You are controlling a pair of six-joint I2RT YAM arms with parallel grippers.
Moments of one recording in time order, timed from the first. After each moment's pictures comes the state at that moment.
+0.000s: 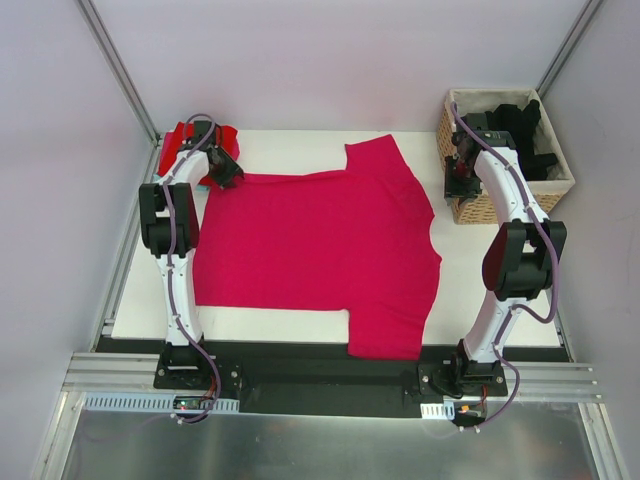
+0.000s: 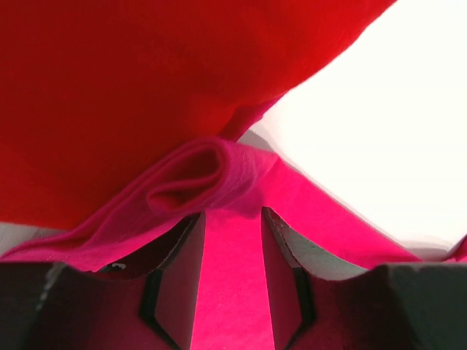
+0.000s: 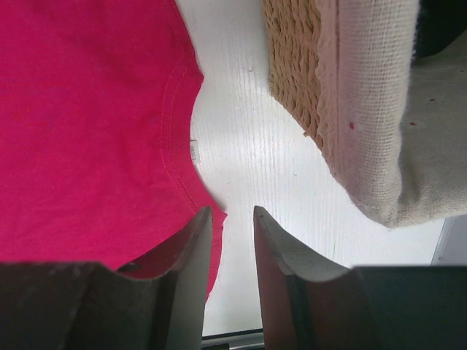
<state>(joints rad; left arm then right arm) 0.03 2.33 1.89 -0.55 0.15 -0.75 0.06 1.89 1.78 -1.10 0.13 0.10</state>
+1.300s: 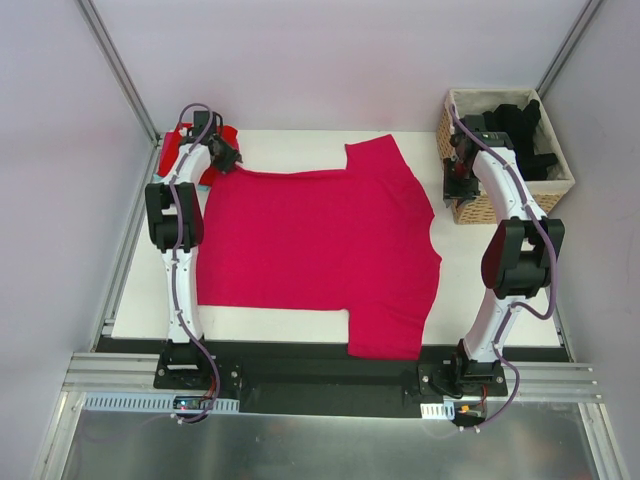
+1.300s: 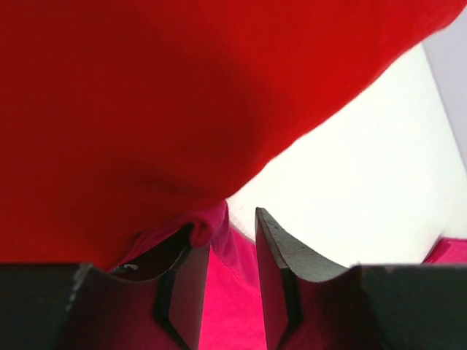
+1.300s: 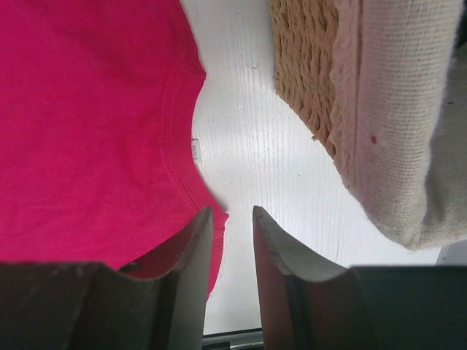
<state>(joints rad) 0.03 2.45 2.11 -0.54 0.11 -0.84 0.06 1.91 1.78 -1.10 0.12 0.10</state>
